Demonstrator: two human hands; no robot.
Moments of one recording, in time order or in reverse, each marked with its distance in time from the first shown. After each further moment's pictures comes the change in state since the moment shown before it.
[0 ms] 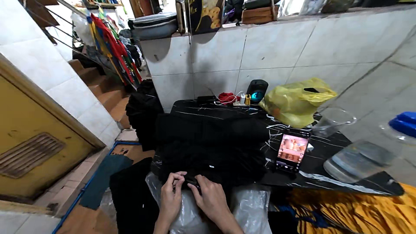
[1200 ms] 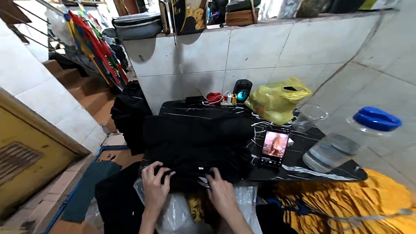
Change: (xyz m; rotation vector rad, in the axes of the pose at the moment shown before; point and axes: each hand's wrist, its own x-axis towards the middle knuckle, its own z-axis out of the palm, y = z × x) left_hand 0.040 -0.016 -0.006 0.621 0.124 0.262; right_hand -0.001 0.039 -0.052 -0.157 -0.391 0.372
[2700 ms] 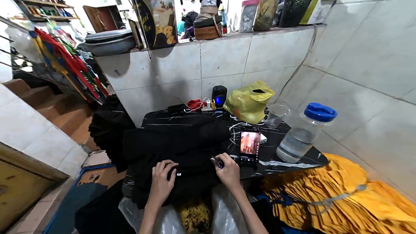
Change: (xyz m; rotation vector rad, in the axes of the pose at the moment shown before) left_hand 0.041 0.027 0.063 -0.161 -0.303 0.131; right_hand 0.054 0.106 -0.014 0.303 0.647 0.080
